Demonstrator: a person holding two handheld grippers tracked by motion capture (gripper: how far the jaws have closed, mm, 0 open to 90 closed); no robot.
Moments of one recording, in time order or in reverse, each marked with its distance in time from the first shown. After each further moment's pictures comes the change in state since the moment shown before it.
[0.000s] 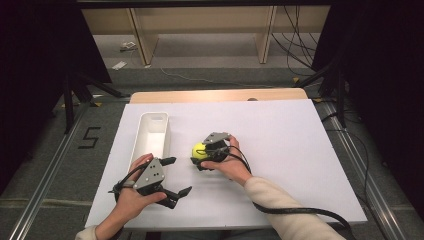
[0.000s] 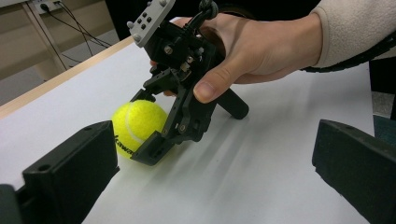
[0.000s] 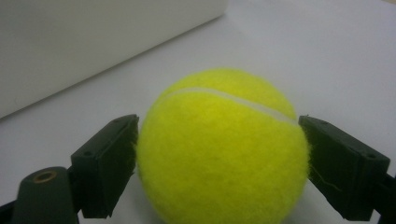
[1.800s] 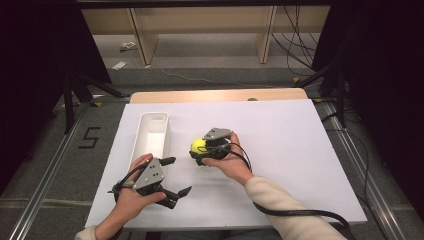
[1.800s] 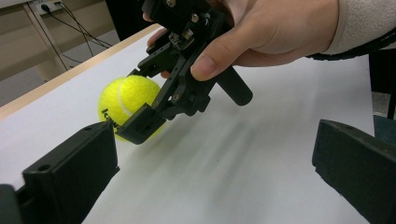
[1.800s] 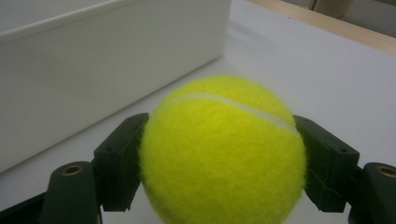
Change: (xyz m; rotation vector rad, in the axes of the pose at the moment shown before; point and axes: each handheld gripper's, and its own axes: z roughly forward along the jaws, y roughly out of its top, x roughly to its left) left arm 0.000 0.000 -0.001 -0.002 0.002 -0.001; right arm 0.008 0.020 -0.021 -0.075 -0.016 0.009
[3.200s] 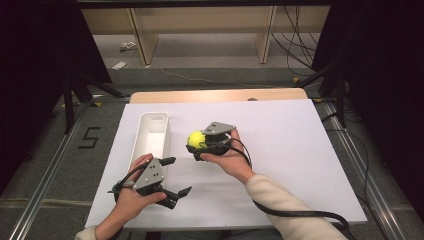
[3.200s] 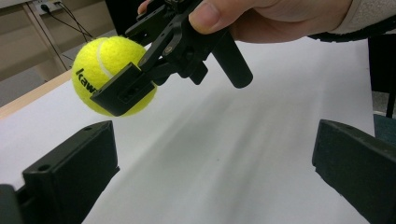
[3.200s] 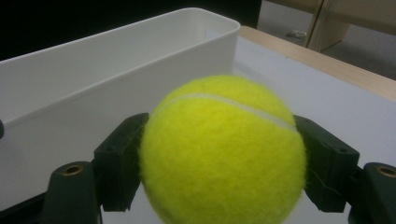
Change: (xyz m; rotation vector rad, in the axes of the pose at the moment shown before) left arm 0.000 0.000 0.000 0.001 0.001 0.004; right arm 0.007 0.024 -0.018 -0.089 0.017 -0.002
